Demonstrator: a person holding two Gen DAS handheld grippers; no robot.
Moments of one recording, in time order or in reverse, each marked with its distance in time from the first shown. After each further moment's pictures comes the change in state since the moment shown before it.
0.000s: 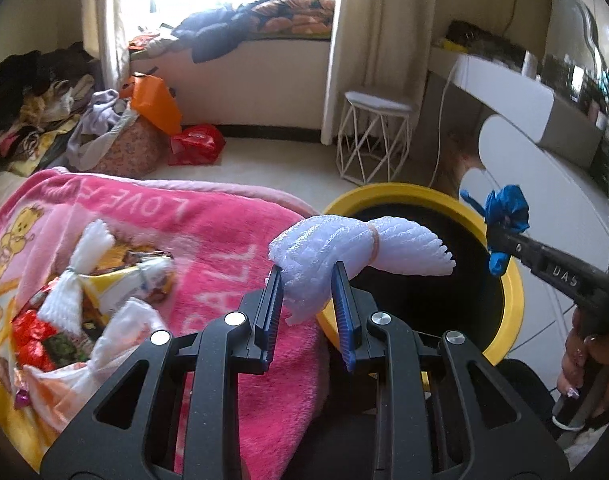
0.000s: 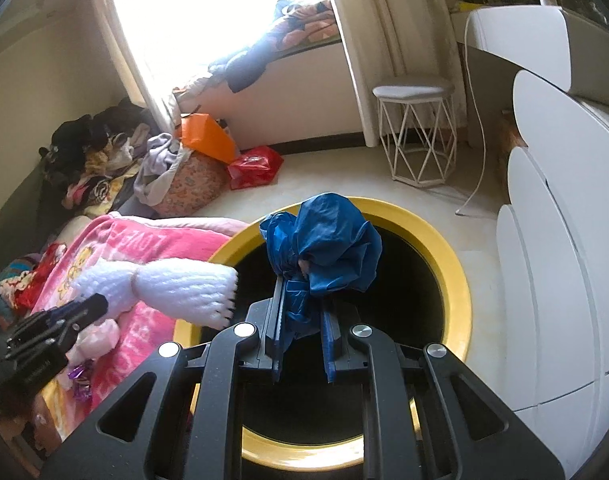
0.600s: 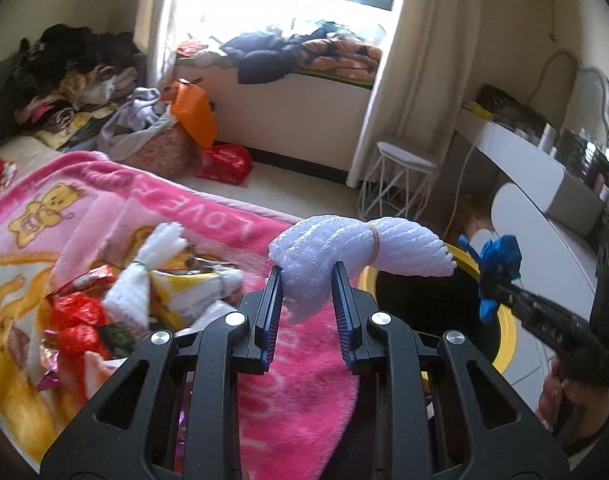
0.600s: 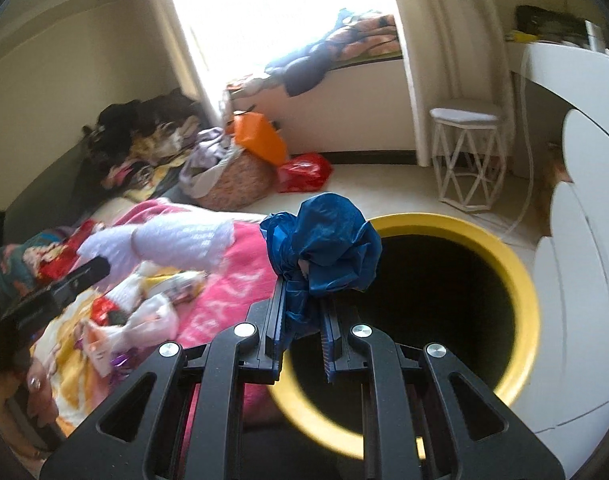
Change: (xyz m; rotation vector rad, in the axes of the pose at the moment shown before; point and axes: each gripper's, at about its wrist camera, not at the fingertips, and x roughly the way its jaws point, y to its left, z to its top) left arm -0.067 0.068 -0.007 -0.170 -0.149 0.015; right arm -0.015 0.067 -0.002 -0.116 -0.043 0.117
